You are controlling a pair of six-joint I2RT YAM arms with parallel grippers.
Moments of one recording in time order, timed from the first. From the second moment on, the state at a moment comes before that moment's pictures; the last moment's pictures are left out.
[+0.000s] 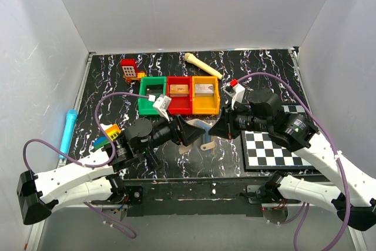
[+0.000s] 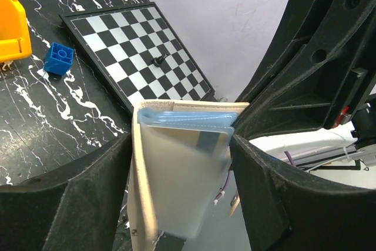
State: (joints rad) left arm -1.04 0.88 0.68 0.13 -0.02 -0.76; right arm 0.85 0.94 1.16 -0.72 -0.33 0.49
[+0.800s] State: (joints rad) left arm -1.05 0.84 0.68 0.10 -0.04 -0.75; right arm 0.85 0.93 1.16 -0.72 -0.32 0.49
